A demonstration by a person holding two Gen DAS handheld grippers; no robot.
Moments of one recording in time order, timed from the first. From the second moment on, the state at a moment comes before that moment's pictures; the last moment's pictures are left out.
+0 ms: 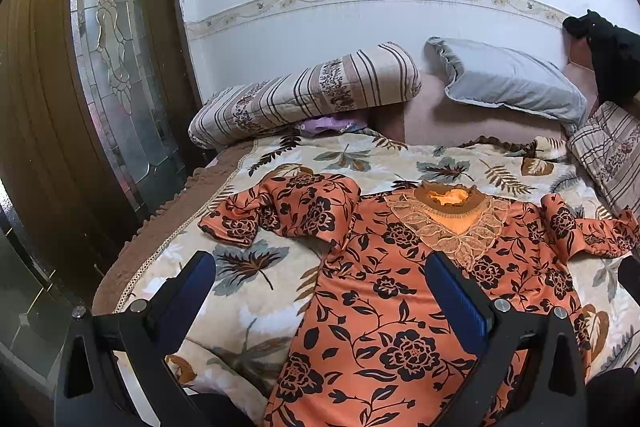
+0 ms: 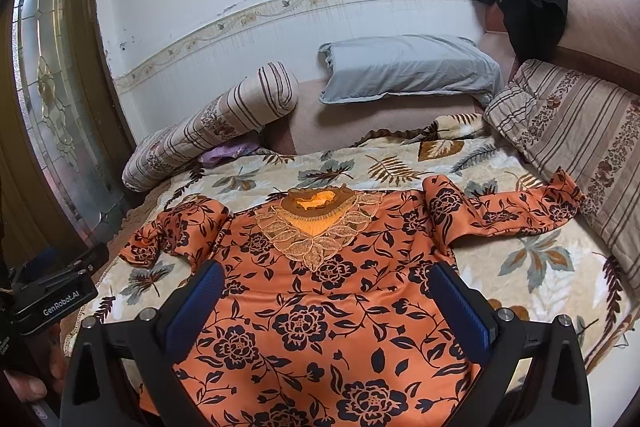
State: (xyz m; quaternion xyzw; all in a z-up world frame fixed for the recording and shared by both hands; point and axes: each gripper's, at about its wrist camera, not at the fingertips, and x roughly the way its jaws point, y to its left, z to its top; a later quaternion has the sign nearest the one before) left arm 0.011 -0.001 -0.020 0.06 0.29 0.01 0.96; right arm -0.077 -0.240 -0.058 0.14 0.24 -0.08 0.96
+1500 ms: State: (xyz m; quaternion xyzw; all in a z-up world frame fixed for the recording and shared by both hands) left arm 0.026 -0.027 -0.036 0.11 0.31 0.03 0.94; right arm -0.041 -0.278 -0.076 0.18 0.24 -0.06 0.95
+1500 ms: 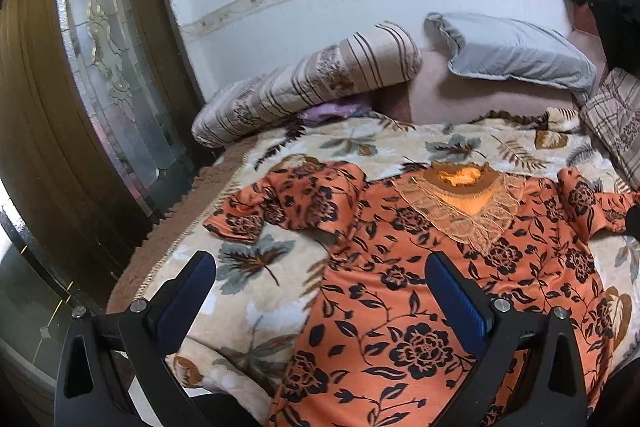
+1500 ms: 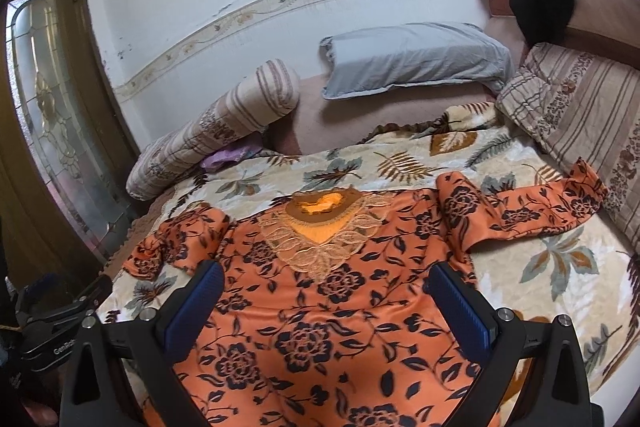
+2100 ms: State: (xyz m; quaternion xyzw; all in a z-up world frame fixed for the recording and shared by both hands) left arm 0.071 -0.057 -0.142 0.14 0.48 -0.02 0.87; right arm -0.059 -0.658 -0.281 0.68 0.12 -0.21 0.69
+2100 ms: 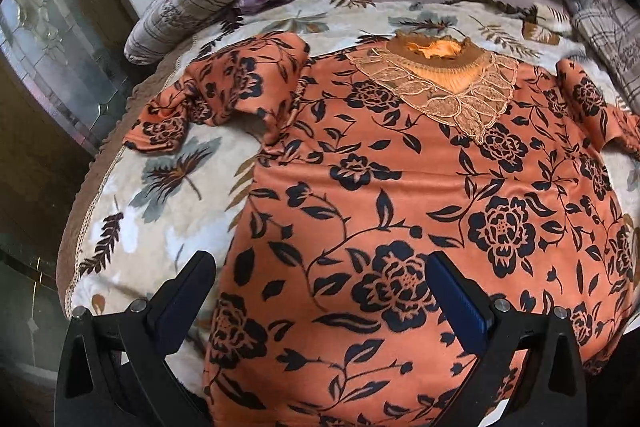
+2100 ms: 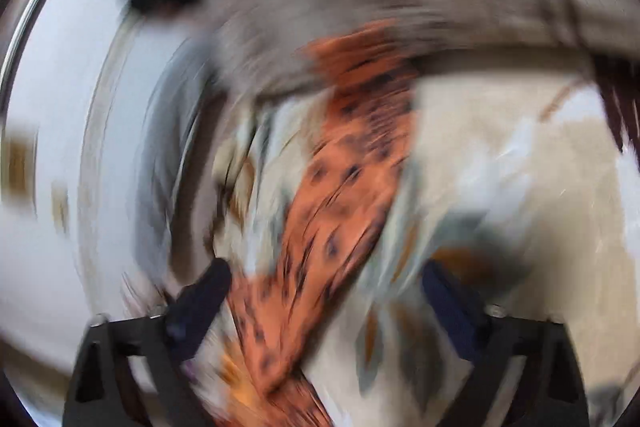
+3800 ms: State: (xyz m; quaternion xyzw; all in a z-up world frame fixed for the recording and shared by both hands) left arm 0.082 0.078 -0.111 0.05 0.42 0.05 0.90; right arm 0.166 -0.246 -0.146 0.36 0.29 0.19 0.87
